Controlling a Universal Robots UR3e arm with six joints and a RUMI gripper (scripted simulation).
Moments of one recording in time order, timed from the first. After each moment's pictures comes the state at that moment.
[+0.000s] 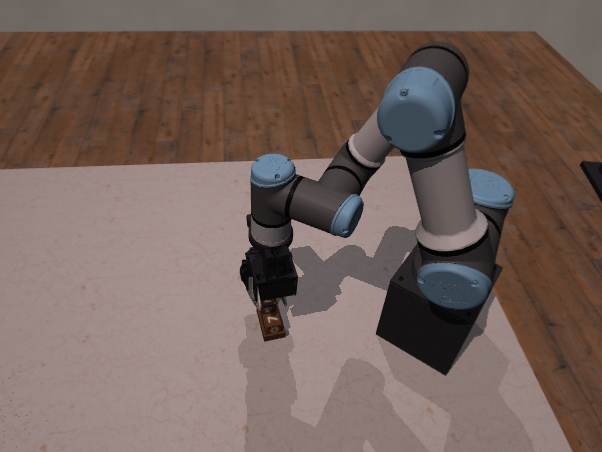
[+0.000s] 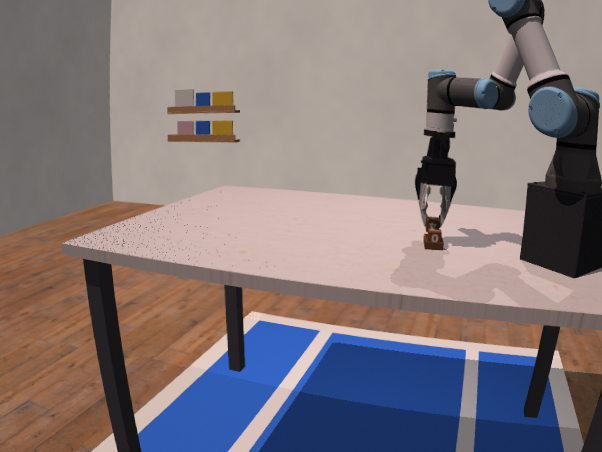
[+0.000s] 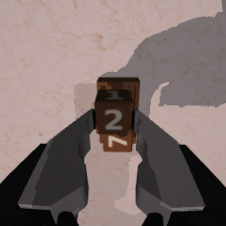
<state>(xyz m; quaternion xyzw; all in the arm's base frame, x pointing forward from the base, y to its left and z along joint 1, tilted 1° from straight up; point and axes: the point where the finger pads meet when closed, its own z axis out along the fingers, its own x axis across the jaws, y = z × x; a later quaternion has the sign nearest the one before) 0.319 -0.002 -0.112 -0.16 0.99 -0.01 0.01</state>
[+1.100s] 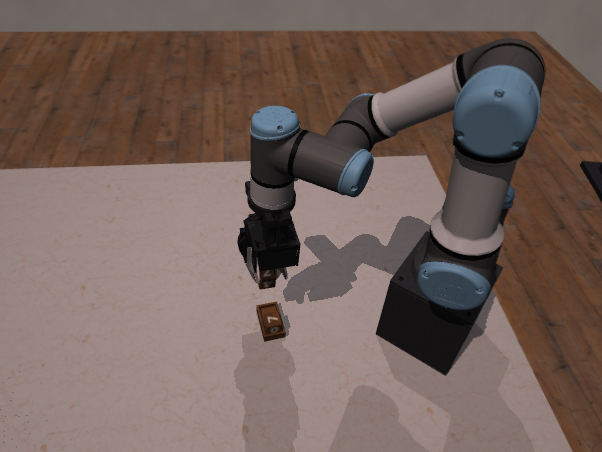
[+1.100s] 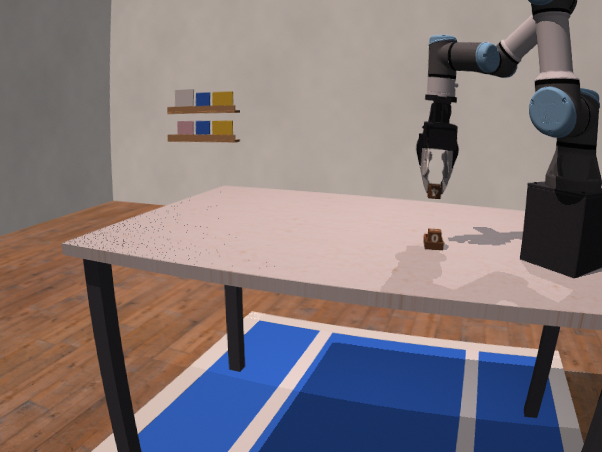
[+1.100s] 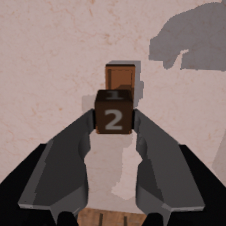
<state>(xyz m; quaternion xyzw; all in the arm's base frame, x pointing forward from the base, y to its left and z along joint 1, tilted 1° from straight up) 0.319 -0.002 -0.034 -0.16 0.99 -0.01 0.02</state>
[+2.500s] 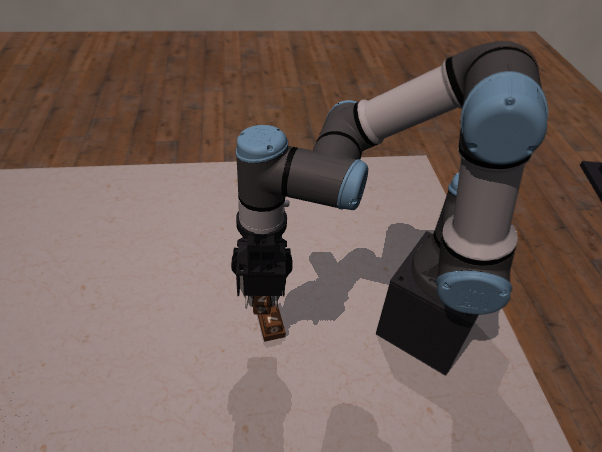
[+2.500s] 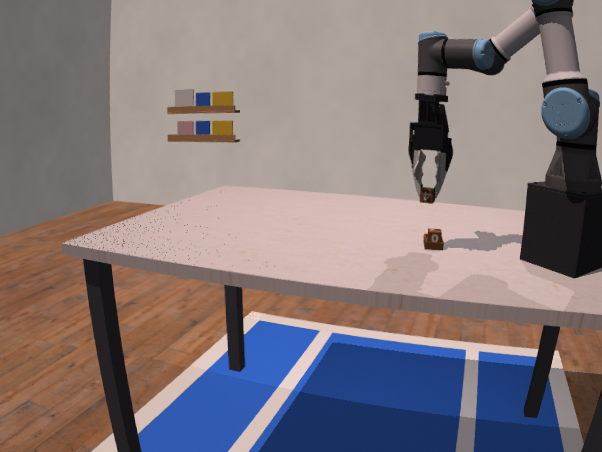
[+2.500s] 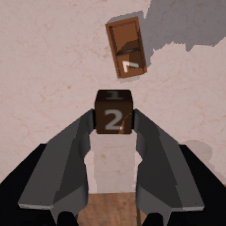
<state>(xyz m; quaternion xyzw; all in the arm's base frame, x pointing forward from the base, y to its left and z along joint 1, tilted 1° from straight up) 0.321 0.053 -0.036 -0.04 1.00 0.01 0.01</state>
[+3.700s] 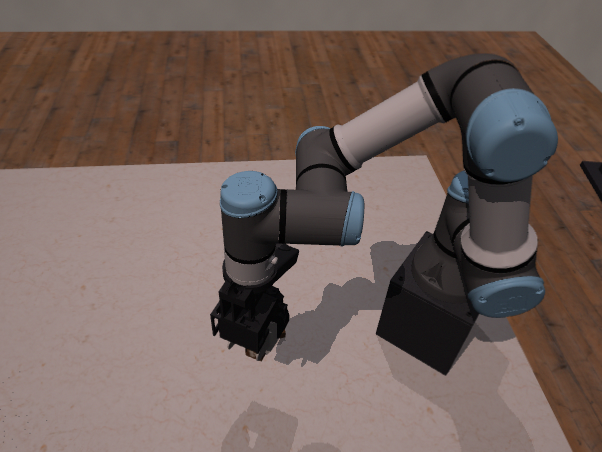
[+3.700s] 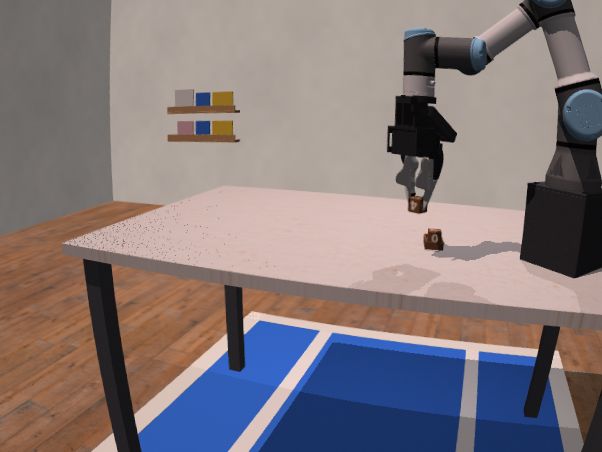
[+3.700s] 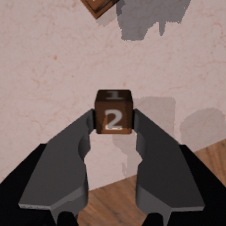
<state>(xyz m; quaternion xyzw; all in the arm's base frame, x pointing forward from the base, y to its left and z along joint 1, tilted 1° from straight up) 0.320 0.135 -0.043 0.17 0.99 0.00 0.01</state>
